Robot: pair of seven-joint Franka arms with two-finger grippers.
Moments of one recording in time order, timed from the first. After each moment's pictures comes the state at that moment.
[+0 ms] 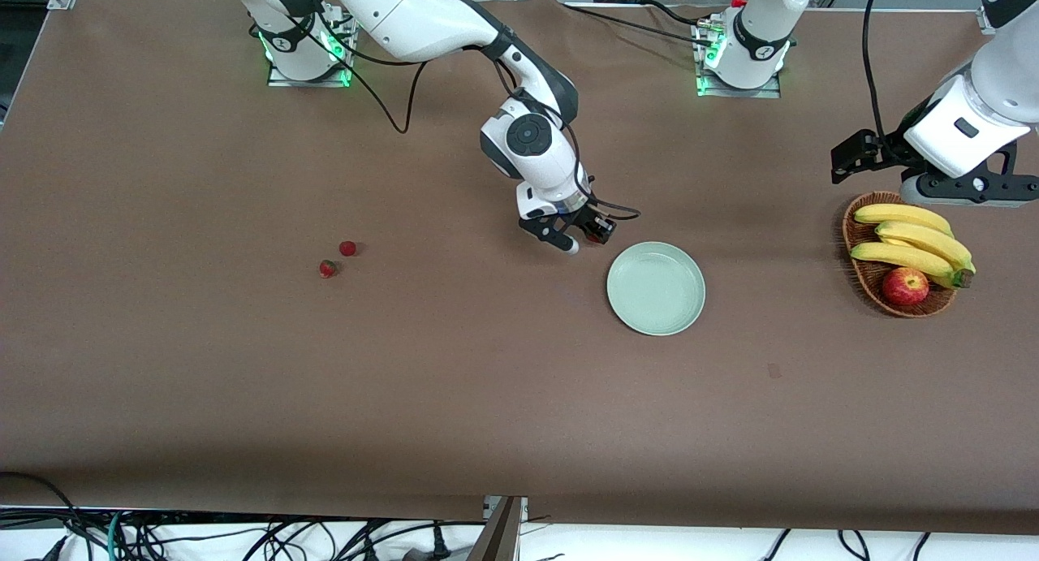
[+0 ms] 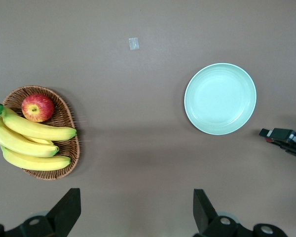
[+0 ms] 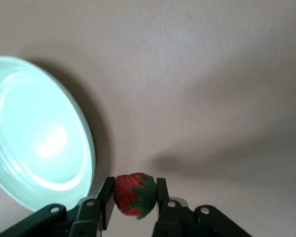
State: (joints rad) left arm -0.01 0.00 -0.08 -1.66 0.00 1.57 -0.07; right arm 0.85 0.91 0.10 -1.36 0.16 2.63 1.37
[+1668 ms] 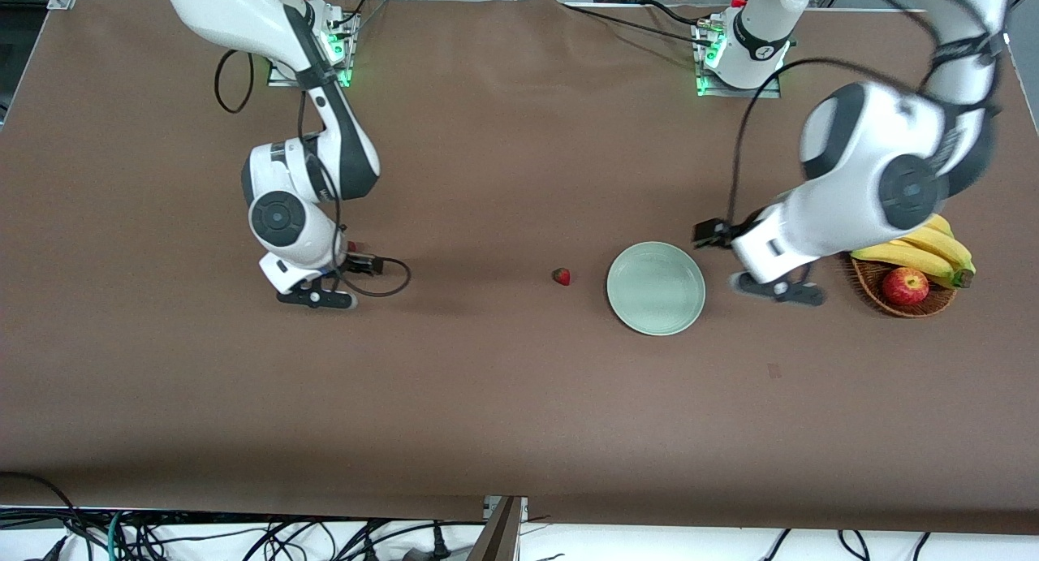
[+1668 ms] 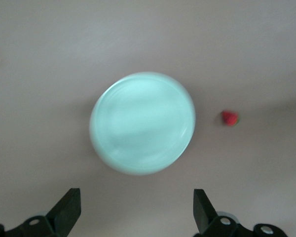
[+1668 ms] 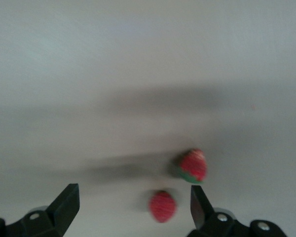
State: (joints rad) left arm -0.19 0.37 -0.12 -1.63 -0.16 1.90 -0.07; right arm 0.61 0.47 -0.31 -1.98 0.15 2.27 0.32
